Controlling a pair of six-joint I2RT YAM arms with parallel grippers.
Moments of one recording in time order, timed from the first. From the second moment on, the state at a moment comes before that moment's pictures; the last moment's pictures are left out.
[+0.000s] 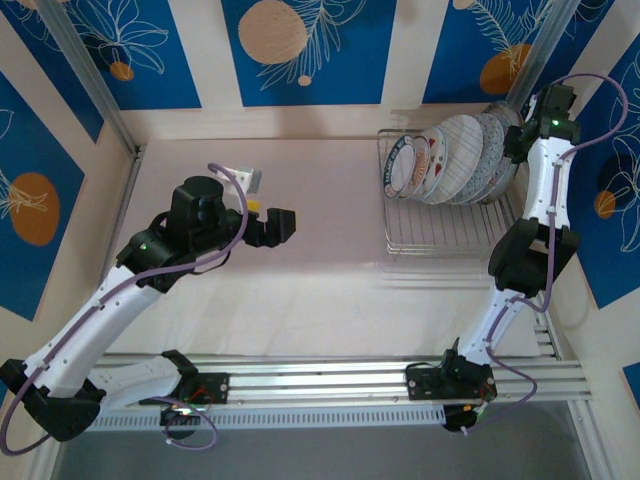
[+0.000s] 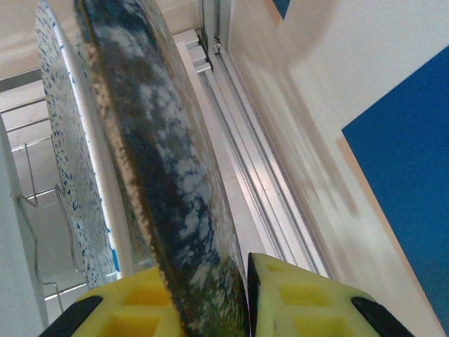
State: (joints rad) left arm -0.67 1.07 1.27 -0.65 0.10 -0.39; right arm -0.36 1.99 2.10 -0.98 0.05 -0.01
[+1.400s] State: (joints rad) left arm -0.59 1.01 1.21 -0.61 0.15 -0.45; right arm -0.30 2.01 2.15 -1.01 0.22 -0.10
